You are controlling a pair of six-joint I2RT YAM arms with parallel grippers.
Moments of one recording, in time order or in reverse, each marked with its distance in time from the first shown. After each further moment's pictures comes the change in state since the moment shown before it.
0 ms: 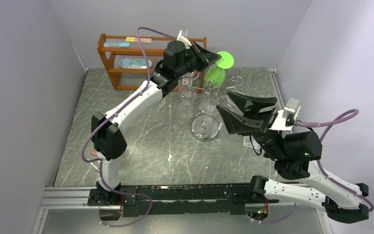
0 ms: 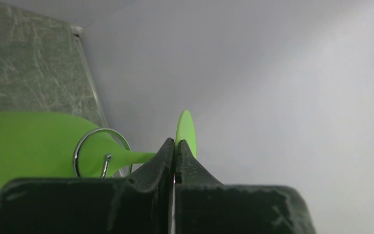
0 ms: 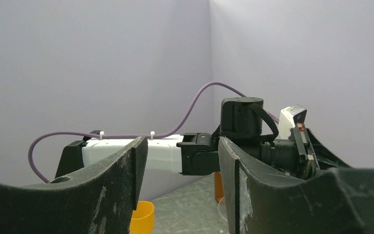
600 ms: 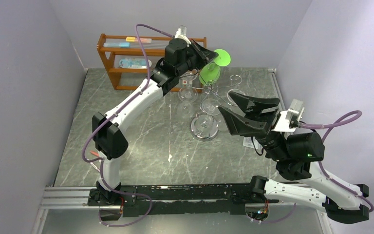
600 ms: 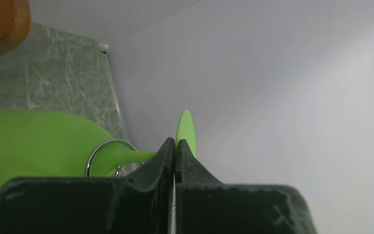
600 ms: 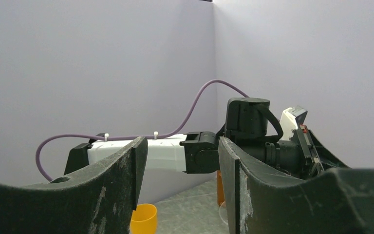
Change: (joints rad) left arm -0.005 0.018 0.070 -0.099 -0.112 0.060; right arm 0.000 -0.012 -0.003 0.005 -0.023 0.003
